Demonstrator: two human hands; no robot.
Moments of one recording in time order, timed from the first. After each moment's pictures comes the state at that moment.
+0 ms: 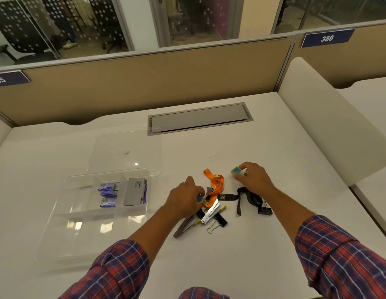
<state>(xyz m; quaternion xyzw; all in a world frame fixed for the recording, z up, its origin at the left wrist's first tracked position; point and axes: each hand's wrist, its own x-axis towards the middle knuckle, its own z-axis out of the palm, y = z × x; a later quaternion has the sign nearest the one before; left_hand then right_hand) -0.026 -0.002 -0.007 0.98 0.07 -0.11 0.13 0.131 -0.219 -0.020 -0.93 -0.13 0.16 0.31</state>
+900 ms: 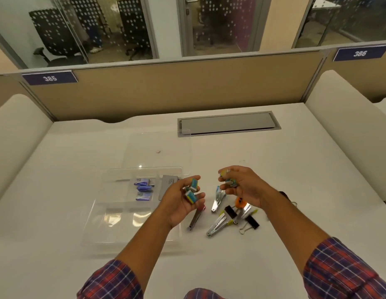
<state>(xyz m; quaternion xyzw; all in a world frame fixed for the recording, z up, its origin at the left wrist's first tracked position) -0.111 0.083 0.039 0.38 0.32 -0.02 0.87 0.039 -0.103 0.053 -0.62 -0.04 0.43 0.66</state>
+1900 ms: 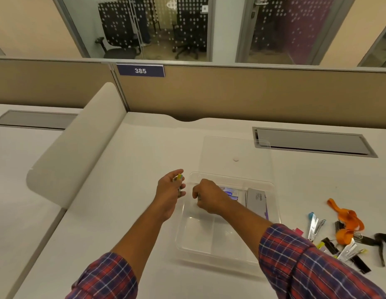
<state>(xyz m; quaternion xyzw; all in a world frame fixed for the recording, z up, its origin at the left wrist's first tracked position) -0.242 0.361 0.036 0.55 0.43 0.16 0.70 -0.126 0.252 0.003 -0.84 -0.47 0.23 0.13</state>
